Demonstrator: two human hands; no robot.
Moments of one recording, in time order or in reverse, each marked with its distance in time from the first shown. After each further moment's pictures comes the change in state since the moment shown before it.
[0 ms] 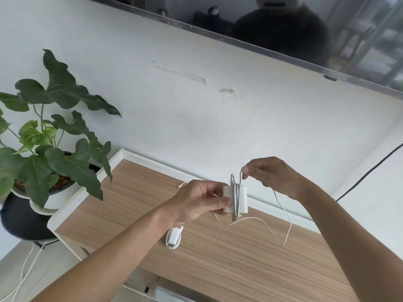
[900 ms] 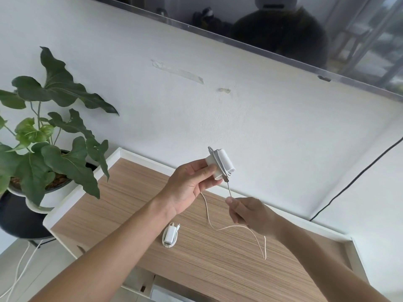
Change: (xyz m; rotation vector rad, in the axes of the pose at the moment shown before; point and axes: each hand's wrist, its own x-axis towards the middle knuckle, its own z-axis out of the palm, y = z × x) left_hand 0.020 0.010 -0.003 -0.441 0.196 0.162; right_hand -0.037 0.039 0.074 0.007 -0.170 0.114
